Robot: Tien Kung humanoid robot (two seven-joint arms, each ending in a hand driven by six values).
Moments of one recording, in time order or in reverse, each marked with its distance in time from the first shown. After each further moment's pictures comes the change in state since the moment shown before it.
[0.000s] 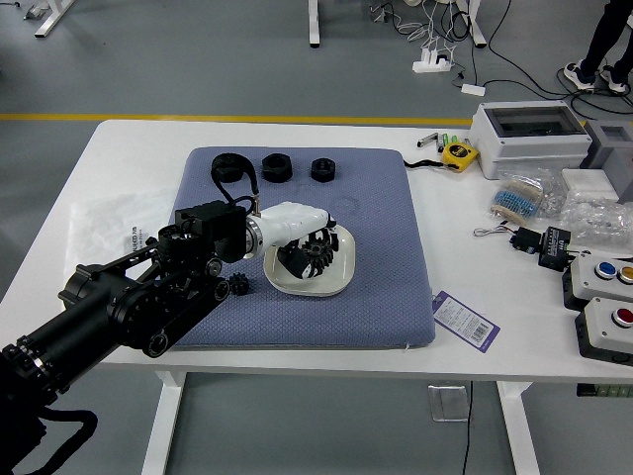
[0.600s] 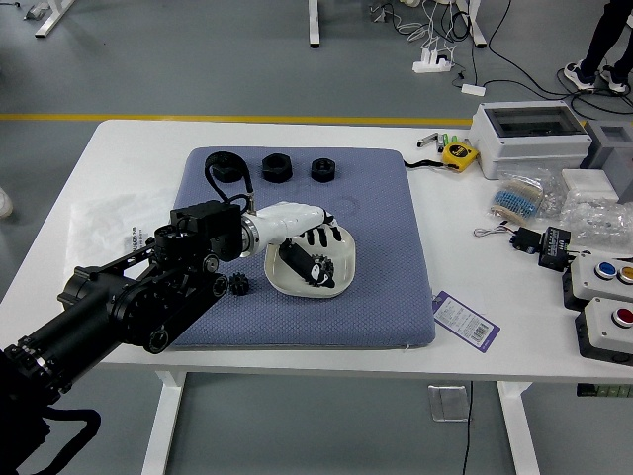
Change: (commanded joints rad) left arm 0.014 0.009 -0.057 -0.013 -0.009 -0.004 -0.017; right arm -0.004 0.000 0.003 -0.001 -0.006 -0.002 0.000
